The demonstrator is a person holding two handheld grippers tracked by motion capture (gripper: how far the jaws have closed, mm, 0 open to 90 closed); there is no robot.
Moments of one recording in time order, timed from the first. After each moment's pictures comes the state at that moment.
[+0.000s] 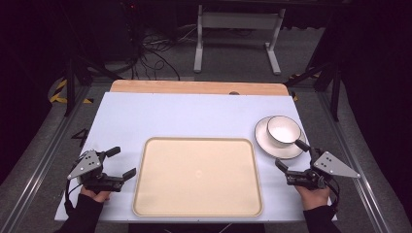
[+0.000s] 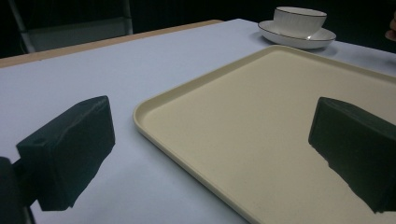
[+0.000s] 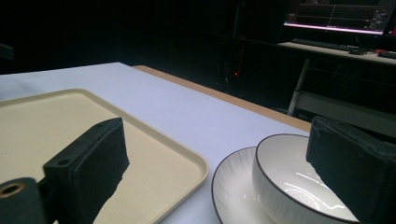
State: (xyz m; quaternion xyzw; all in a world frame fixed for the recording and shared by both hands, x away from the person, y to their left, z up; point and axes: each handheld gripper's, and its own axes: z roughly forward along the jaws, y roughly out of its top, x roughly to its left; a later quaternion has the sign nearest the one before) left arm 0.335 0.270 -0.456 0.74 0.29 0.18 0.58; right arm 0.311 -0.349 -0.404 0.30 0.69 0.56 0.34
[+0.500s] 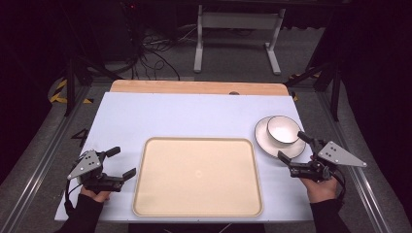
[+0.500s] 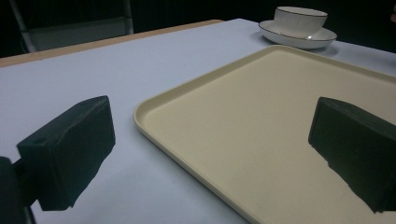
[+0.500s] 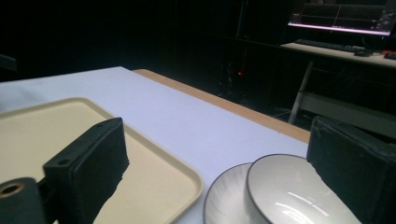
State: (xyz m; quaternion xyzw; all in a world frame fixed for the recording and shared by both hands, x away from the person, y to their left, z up) left arm 0.335 0.269 -0.456 0.74 0.29 0.18 0.58; right arm 0.323 -0.351 -0.377 0.29 0.70 0.56 0.33
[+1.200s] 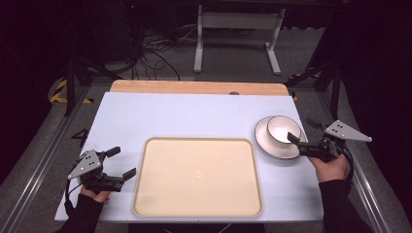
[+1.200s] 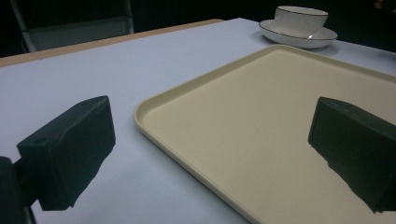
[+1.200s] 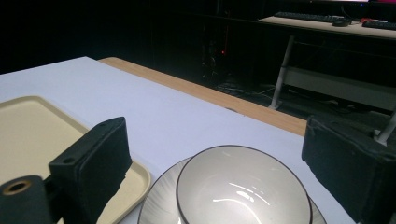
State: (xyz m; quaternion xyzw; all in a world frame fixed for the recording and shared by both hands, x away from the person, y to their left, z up) left arm 0.335 0.269 -0.457 0.74 0.29 0.18 0.58; right arm 0.372 -0.386 -0.364 0.35 0.71 0.53 0.31
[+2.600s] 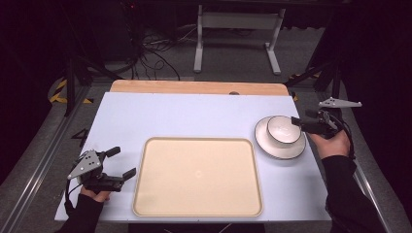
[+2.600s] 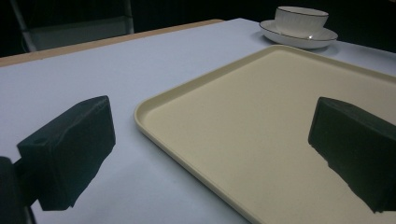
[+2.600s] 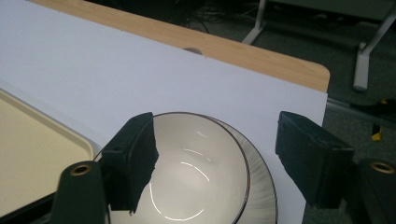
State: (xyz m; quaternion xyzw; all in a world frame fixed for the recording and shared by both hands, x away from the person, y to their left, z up) left arm 0.335 0.270 -0.456 0.74 0.29 0.18 0.58; right arm 0.438 -0.402 -0.346 0.46 0.75 0.40 0.24
